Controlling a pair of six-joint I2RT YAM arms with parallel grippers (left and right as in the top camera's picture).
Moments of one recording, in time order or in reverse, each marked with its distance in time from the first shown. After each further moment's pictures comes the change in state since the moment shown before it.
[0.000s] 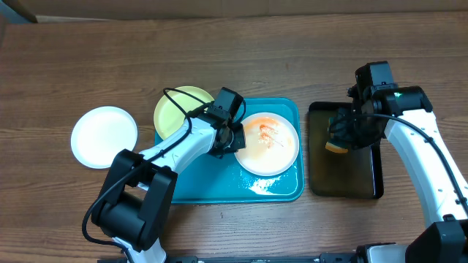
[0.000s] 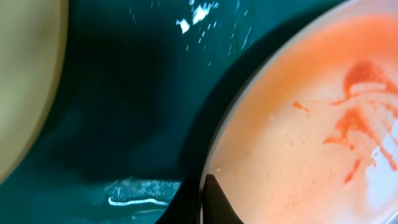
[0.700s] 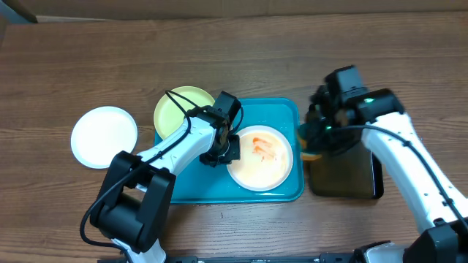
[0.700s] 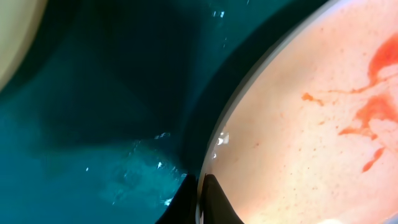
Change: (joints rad) left arm 0.000 -0.014 0.014 -0.220 0.013 0.105; right arm 0.198 0.011 0.000 0.016 -0.124 -0.143
